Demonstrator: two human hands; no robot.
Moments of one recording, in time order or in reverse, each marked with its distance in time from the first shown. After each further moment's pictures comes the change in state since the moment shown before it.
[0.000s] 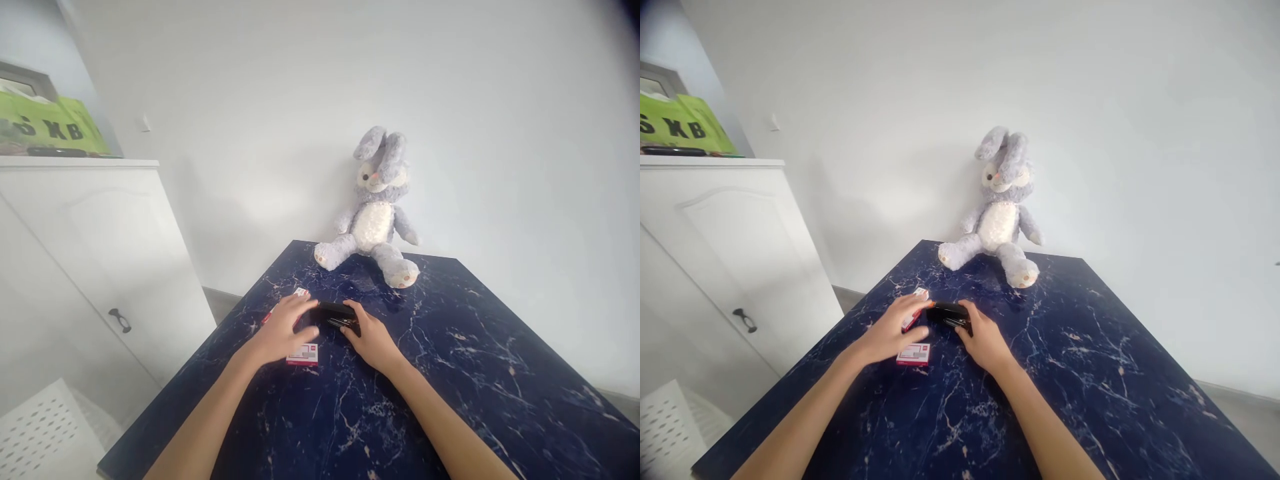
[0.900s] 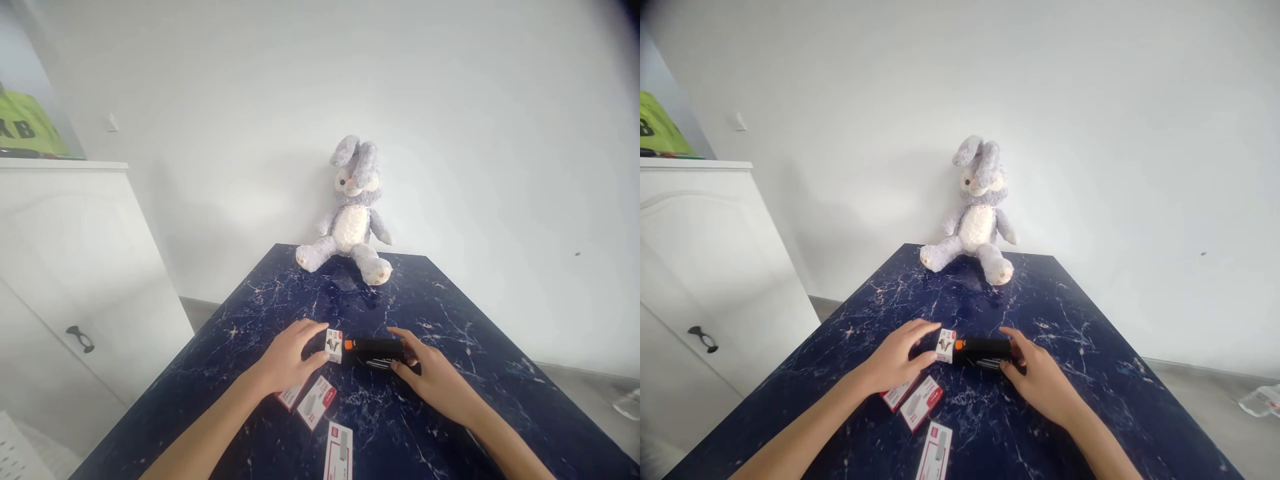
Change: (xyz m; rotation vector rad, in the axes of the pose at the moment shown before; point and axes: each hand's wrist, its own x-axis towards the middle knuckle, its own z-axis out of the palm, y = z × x) left_hand -0.007 0.062 0.037 -0.129 -0.175 0.087; right_hand -0.106 0.020 -0.108 -0.097 -0.102 0.274
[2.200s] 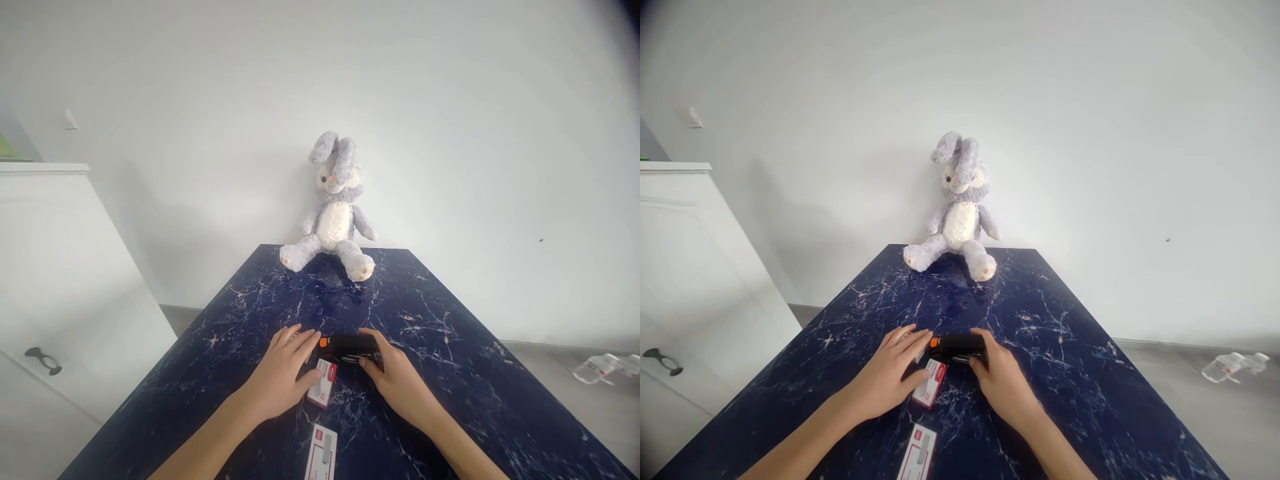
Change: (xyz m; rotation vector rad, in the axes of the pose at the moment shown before) left_hand 0.002 -0.002 0.025 0.172 -0.035 0.053; right_hand 0.003 -0.018 0.029 0.188 0.069 0.041
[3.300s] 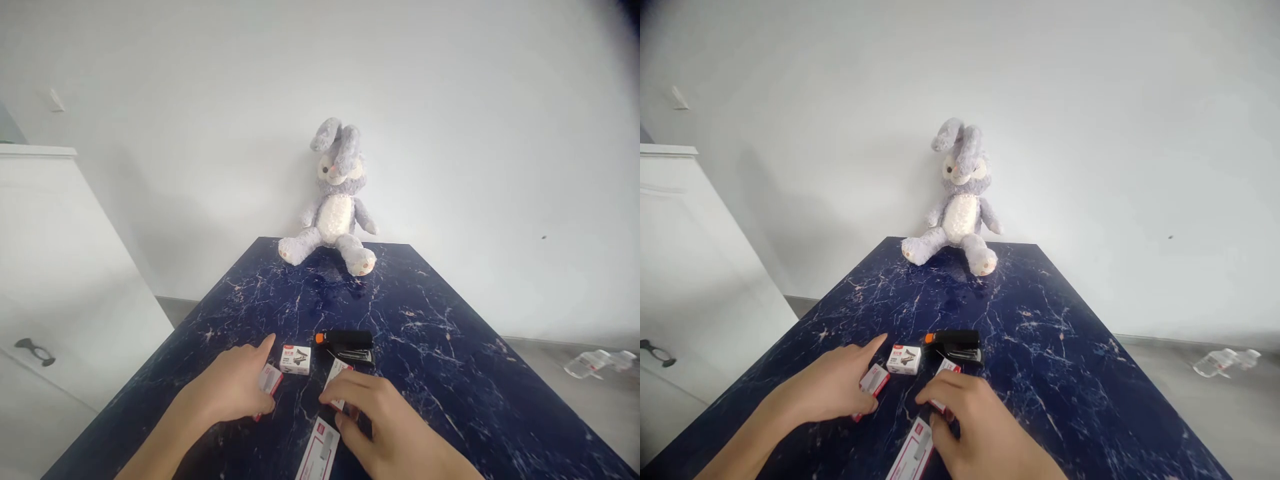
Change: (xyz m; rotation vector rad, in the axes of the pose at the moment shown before) left_hand -0.034 -0.014 -0.060 0.031 -0.244 -0.463; right_hand -0.040 -0.079 -0.001 0.101 -0.305 -0.353
